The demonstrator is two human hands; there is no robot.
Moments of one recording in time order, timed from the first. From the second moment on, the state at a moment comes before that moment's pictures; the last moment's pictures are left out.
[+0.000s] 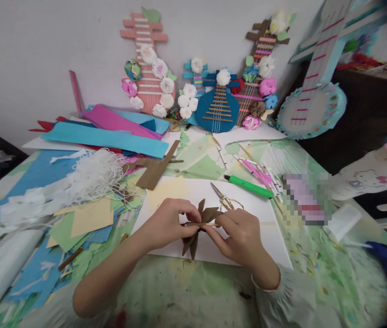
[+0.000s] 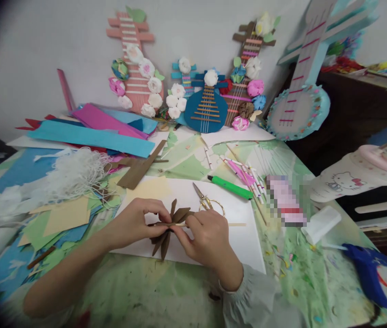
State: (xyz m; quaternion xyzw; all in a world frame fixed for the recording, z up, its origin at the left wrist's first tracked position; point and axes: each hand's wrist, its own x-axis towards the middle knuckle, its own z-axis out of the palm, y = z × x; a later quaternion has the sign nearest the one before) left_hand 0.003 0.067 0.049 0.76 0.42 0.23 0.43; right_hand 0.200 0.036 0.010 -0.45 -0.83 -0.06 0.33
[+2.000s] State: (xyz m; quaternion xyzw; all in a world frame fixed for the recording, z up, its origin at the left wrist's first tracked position) left_hand -0.006 0.080 0.038 0.81 0.44 0.10 0.36; right_hand 0.179 0.040 0.003 -0.45 -0.86 -0.01 0.25
